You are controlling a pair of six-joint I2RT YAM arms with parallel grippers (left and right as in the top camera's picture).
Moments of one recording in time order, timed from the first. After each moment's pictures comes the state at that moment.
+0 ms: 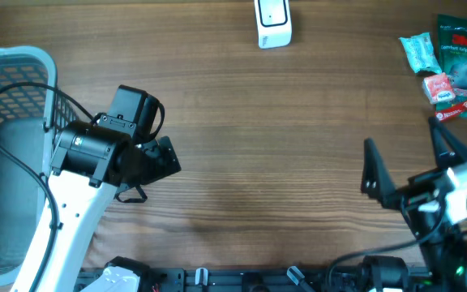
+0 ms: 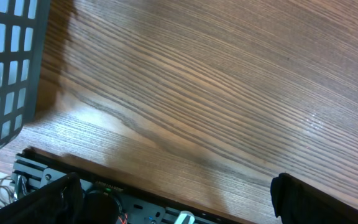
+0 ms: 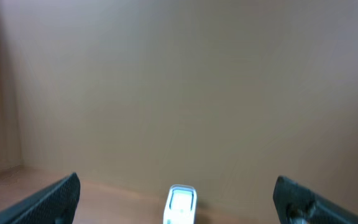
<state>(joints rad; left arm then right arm) -0.31 1.25 1.35 -1.52 -0.11 -0.70 -0.07 0.25 0.60 -0.04 -0.39 0.07</state>
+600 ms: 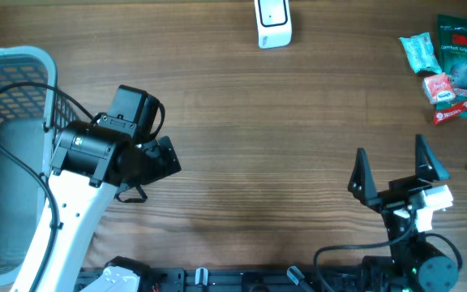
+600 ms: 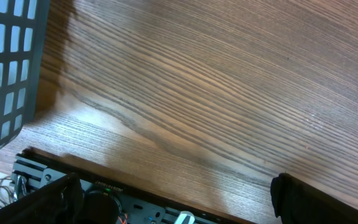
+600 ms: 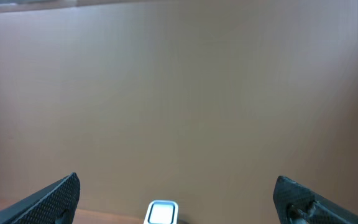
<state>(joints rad) -0.31 1.25 1.35 -1.52 -0.11 -0.70 -0.03 0.02 0.13 0.35 -0.22 0.10</state>
